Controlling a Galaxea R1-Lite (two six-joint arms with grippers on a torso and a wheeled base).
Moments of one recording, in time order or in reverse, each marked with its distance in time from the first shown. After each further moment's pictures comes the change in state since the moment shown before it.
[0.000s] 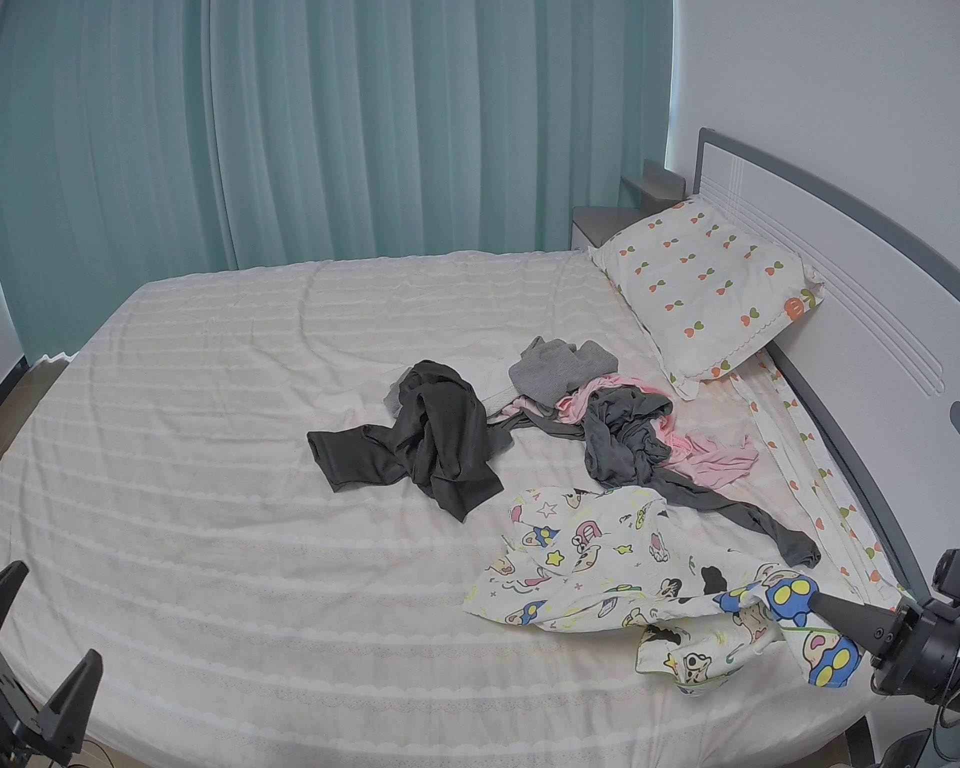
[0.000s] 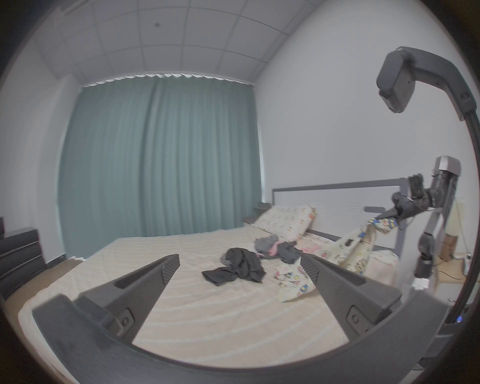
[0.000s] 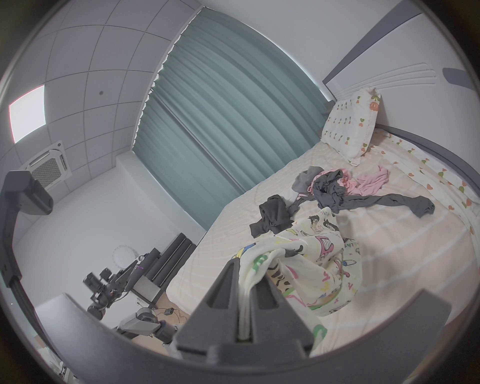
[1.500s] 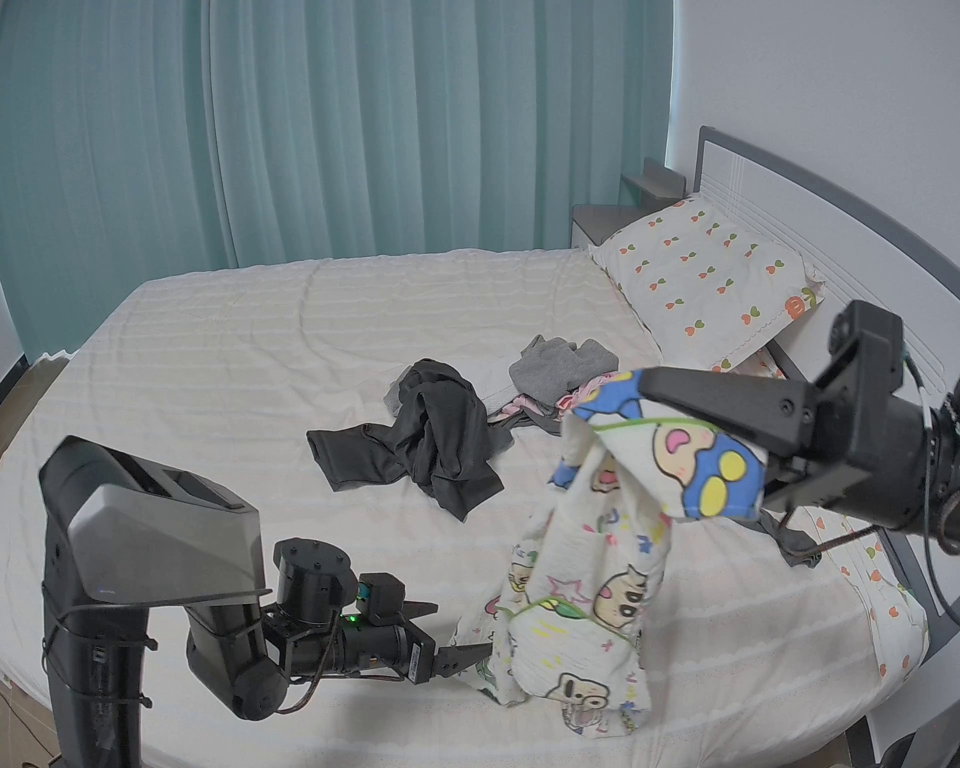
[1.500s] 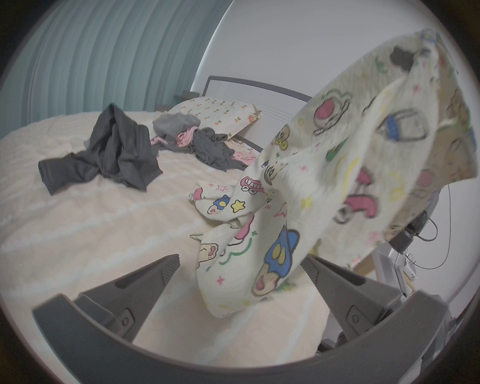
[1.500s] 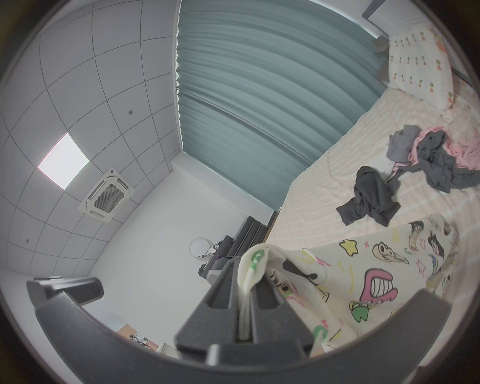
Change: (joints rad) left arm -0.482 2.044 -0.182 -1.312 -0.067 -0.207; right arm 0.051 0.503 -0.690 0.017 0.399 0.255
